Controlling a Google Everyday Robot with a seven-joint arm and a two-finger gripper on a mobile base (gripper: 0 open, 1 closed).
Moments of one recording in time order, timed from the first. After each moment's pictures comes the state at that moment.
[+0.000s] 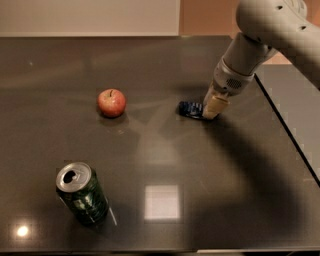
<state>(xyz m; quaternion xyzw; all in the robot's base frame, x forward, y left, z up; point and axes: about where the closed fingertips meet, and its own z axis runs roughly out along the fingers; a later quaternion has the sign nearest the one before) 0.595 -0.146 0.831 -0.62 0.77 0.08 0.13</state>
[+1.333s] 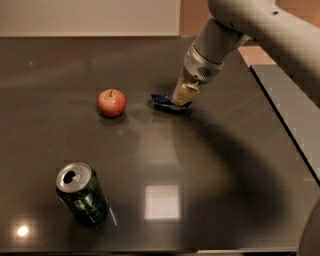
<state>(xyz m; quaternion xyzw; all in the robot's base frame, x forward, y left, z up) 0.603 -0.060 0.864 -0.67 0.71 0.11 0.17</state>
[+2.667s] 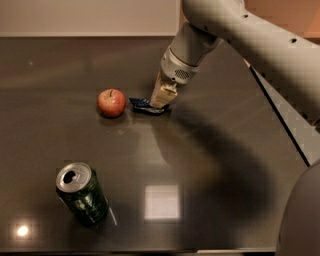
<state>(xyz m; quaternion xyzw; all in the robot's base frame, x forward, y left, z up) 0.602 0.002 0.856 -0.71 0.67 0.15 0.18</state>
